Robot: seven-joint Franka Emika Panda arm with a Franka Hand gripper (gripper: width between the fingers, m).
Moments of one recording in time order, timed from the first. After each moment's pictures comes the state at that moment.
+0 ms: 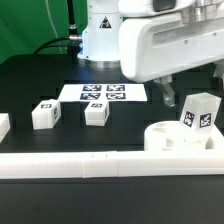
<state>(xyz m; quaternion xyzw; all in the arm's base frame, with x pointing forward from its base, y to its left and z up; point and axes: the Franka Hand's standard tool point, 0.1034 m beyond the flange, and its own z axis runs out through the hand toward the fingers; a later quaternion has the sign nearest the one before) 0.649 0.099 0.106 -0.97 -0.23 -0.05 0.05</state>
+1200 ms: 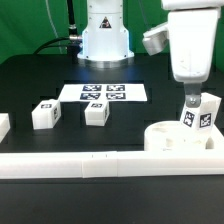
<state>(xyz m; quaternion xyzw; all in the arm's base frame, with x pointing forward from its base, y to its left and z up) 0.651 0.098 0.107 -0.79 -0.61 -0.05 -0.01</state>
